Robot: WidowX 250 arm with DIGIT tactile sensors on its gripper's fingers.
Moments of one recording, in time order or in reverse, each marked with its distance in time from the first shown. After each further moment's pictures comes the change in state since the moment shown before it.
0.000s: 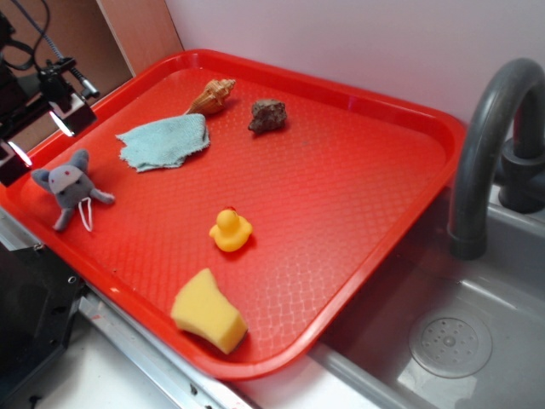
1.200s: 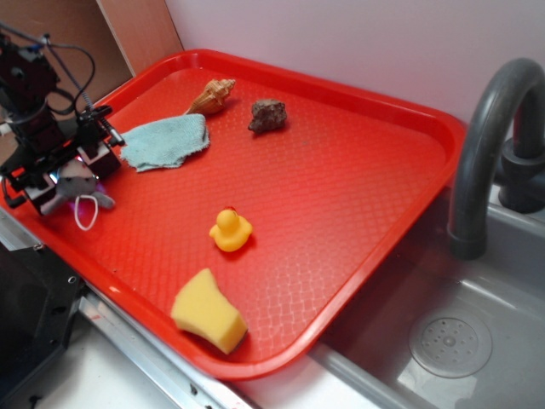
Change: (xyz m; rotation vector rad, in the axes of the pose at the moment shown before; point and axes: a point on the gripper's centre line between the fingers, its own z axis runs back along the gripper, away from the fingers) arm -0.012 -0.015 -0.020 -0.022 0.112 -0.124
